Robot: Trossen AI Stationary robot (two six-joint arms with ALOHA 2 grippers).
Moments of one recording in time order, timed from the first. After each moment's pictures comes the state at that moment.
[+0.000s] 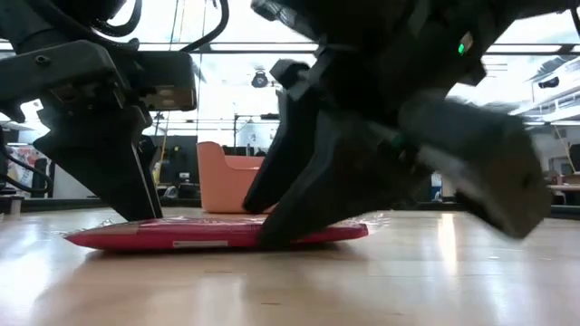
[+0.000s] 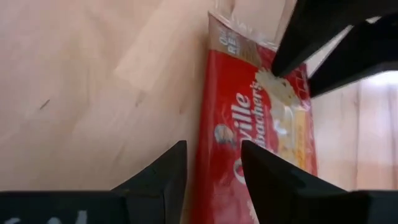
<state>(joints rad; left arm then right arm) -0.51 1.72 0.81 -0.13 -0.27 -0.78 0.53 2.19 1.39 -0.15 0.48 -0.18</state>
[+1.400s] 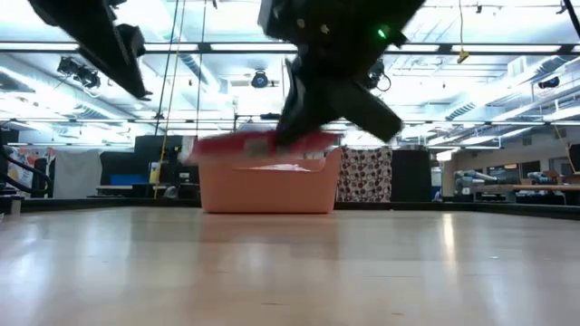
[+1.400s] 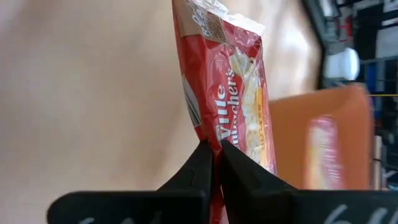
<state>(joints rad) -0.56 1.38 0.97 -0.63 -0.36 -0.71 0.38 2.02 1.44 -0.46 0.72 -0.36</state>
